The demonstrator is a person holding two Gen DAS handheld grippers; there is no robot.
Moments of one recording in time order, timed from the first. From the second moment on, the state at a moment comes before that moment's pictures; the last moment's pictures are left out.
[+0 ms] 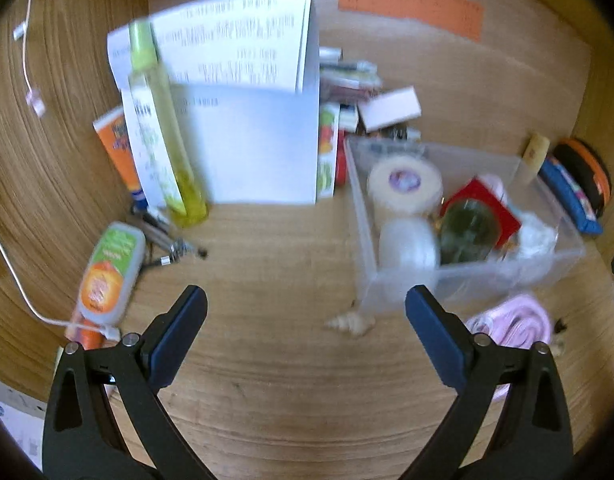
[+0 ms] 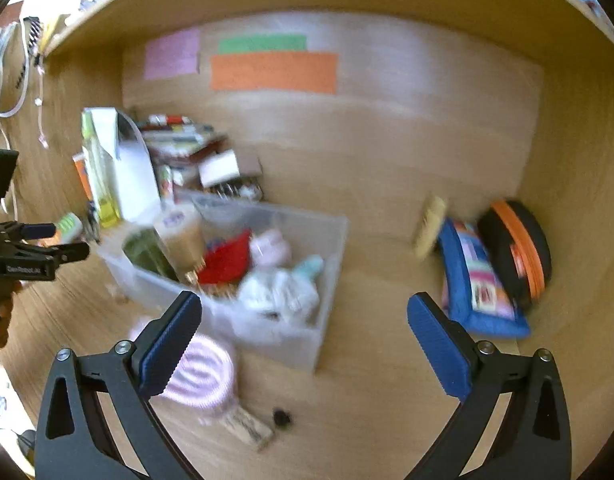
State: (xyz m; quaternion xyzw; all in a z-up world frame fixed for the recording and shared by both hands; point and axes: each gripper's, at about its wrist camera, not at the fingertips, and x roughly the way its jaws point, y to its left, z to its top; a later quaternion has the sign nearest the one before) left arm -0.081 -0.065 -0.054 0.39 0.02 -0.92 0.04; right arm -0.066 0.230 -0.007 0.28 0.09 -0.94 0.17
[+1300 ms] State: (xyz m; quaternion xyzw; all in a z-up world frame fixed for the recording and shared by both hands) left arm -0.106 -0.037 -0.108 0.44 -0.02 -0.90 0.02; right arm -0.077 0.248 -0.091 0.43 0.07 -0.87 0.22
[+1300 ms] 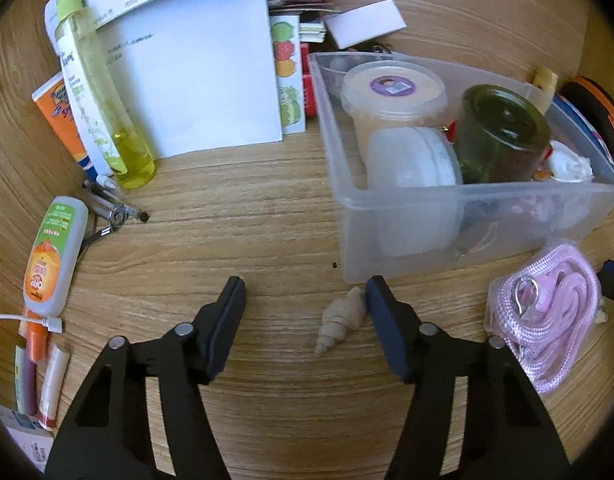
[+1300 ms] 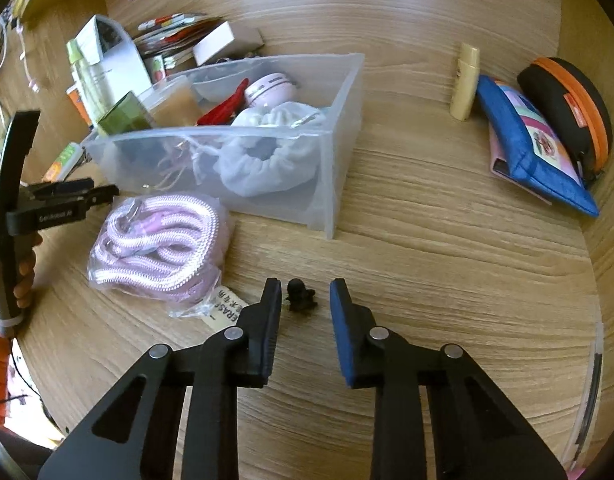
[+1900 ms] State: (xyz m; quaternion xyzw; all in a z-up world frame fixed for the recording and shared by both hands) left arm -0.076 -0.024 -0.099 0.42 -0.02 -0.91 0.01; right arm -0.071 0.254 -0.088 0.41 0.04 -0.88 0.22
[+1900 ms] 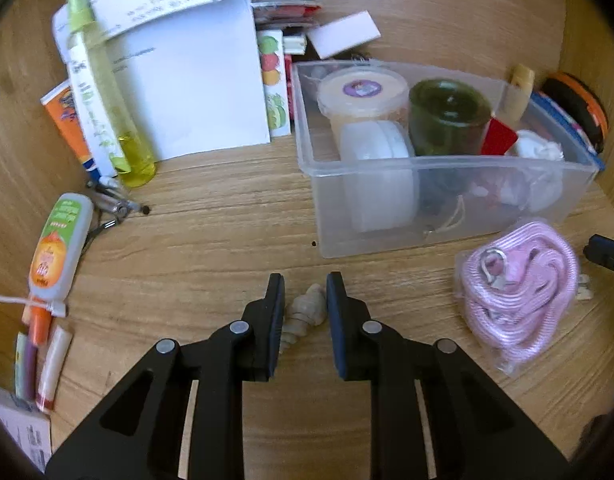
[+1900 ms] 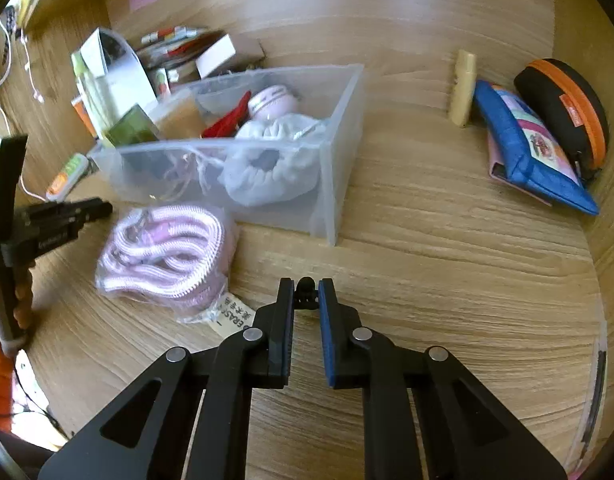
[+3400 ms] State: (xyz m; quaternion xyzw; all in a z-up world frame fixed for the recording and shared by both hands) left arm -0.132 0.061 -0.009 0.33 0.00 -0.94 -0.09; right arm -0.126 0.200 -0.013 0.30 0.06 -0.90 0.32
